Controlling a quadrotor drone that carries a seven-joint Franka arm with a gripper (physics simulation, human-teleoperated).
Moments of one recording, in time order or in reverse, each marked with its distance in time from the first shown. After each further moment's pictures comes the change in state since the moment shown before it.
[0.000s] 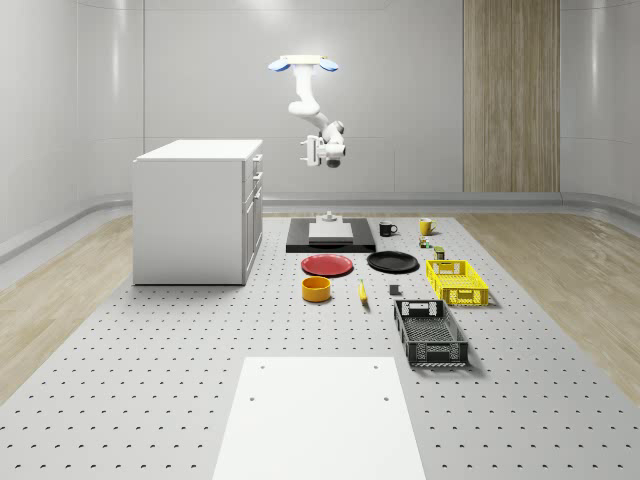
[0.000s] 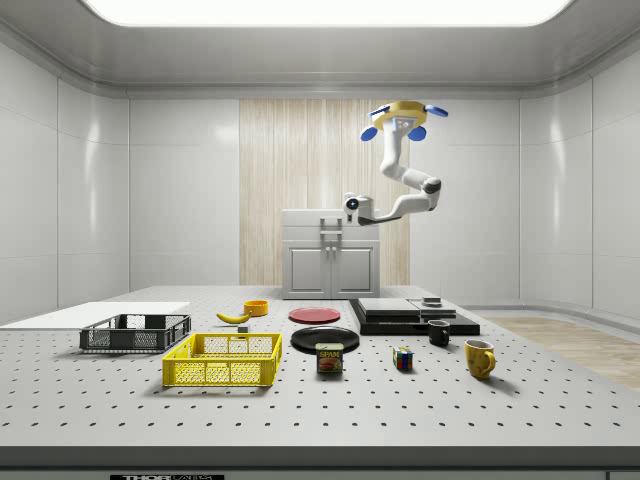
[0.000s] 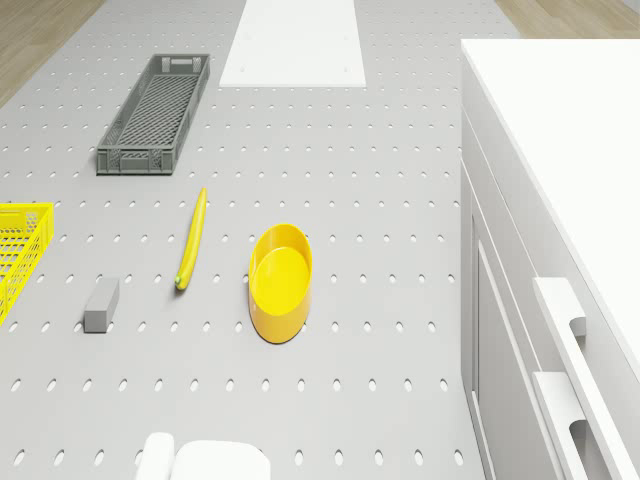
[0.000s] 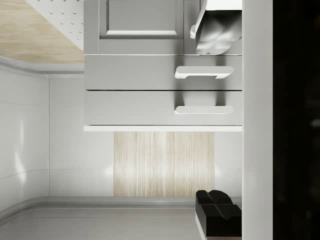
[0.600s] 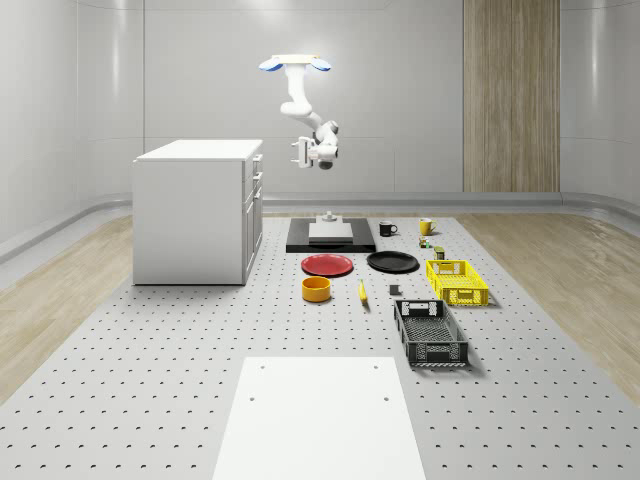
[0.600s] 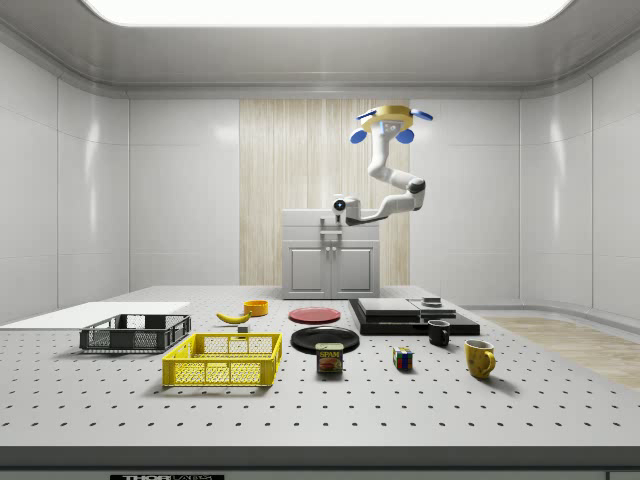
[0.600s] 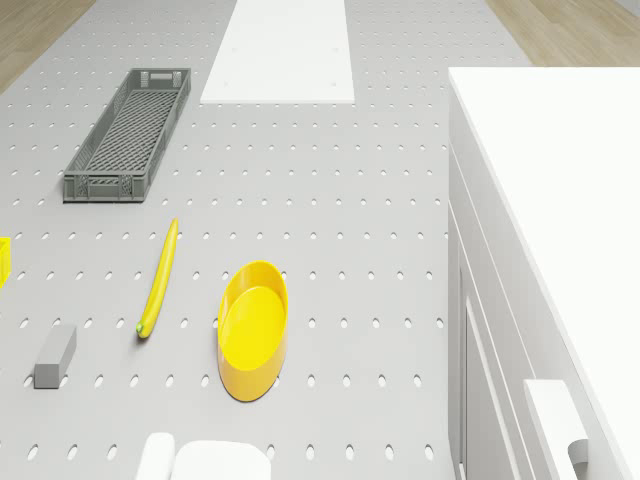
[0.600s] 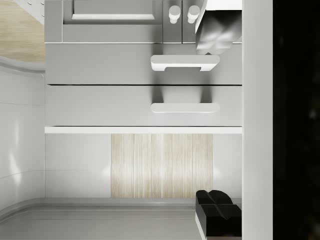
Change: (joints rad) arm 0.024 -0.027 -0.003 -0.008 -0.018 0.028 0.017
